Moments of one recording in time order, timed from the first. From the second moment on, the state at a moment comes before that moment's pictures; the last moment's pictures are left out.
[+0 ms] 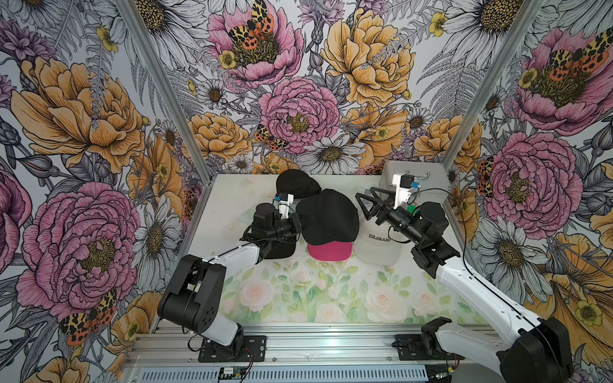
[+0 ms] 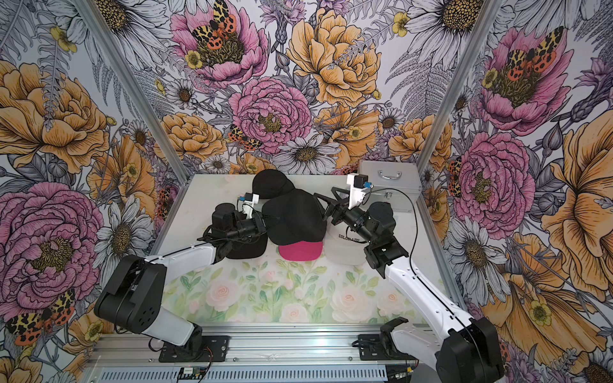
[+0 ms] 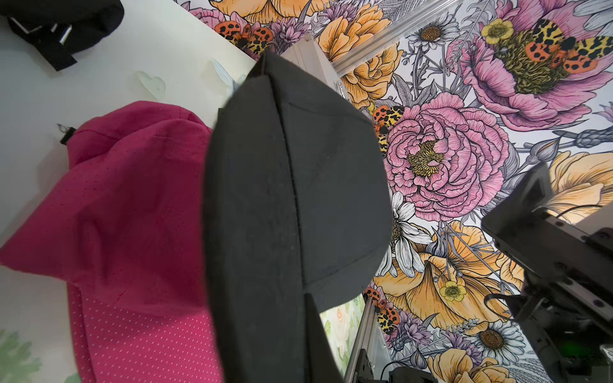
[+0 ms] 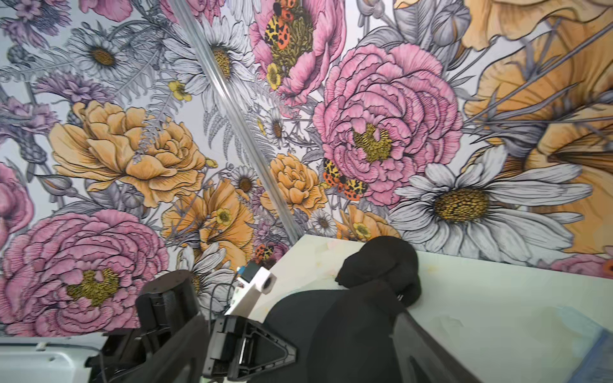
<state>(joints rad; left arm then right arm) -0.35 1.53 0.77 0.42 0.67 -0.85 0.34 1.10 0.81 0.33 -0.35 0.46</state>
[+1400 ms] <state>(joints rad) -0.40 1.42 0.85 0.66 0.77 -1.07 0.36 1.18 0.84 0.41 -0.67 0.70</state>
